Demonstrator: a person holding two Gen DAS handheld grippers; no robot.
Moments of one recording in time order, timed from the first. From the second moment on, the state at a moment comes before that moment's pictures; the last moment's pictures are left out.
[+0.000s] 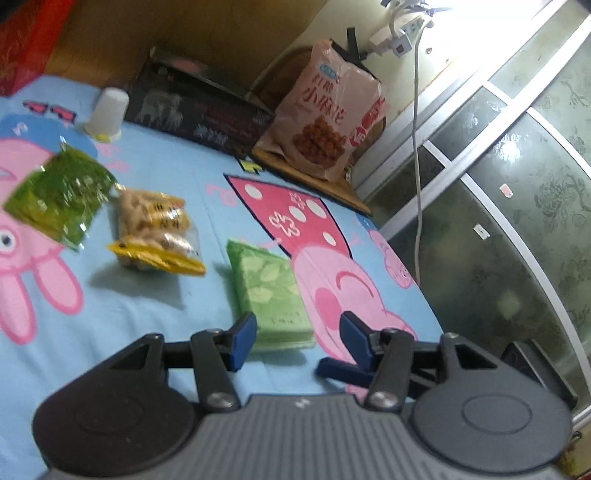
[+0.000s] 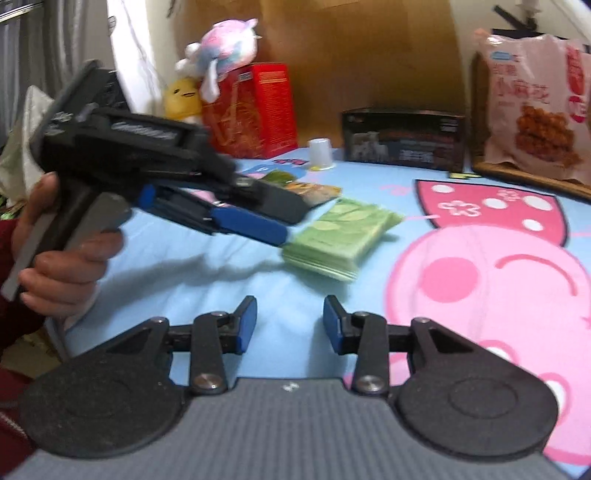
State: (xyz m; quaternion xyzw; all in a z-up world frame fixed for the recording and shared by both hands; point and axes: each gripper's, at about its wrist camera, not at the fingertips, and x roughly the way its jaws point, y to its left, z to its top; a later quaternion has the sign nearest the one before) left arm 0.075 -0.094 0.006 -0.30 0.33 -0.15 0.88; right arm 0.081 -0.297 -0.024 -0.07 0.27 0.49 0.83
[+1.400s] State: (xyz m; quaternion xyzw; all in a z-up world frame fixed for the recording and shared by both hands) left arm 0.358 -0.064 0.069 -0.25 0.29 -0.06 0.92; right arm 0.304 -0.199 0.036 -0.13 0.10 0.39 0.91
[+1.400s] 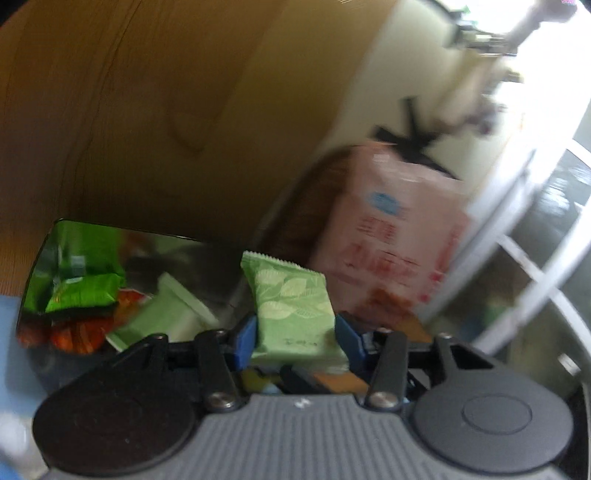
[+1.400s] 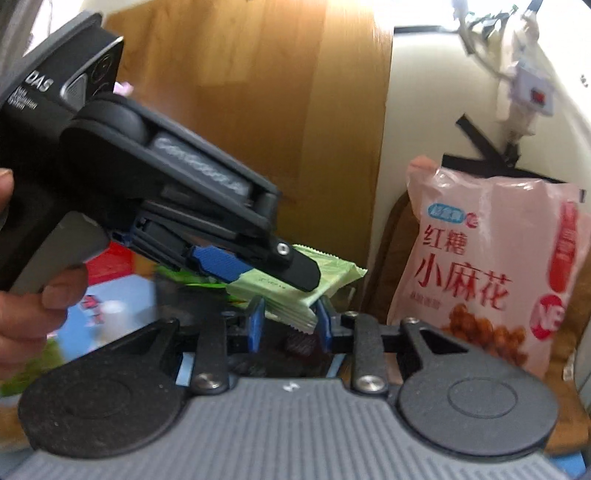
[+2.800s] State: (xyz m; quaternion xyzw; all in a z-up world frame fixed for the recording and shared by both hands) left arm 0.086 0.030 -0.027 -0.34 0.20 0.08 0.92; right arm 0.230 -0.135 0.012 -0.13 0.28 0.45 0.84
